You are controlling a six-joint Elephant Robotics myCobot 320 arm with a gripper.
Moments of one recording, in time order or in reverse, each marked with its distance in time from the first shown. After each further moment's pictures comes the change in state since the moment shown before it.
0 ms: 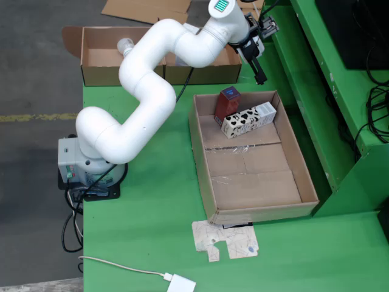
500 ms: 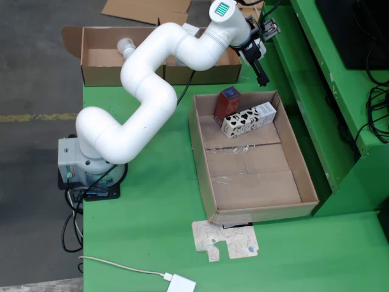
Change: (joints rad) arm -0.003 -0.051 0.000 0.078 -0.019 -0.009
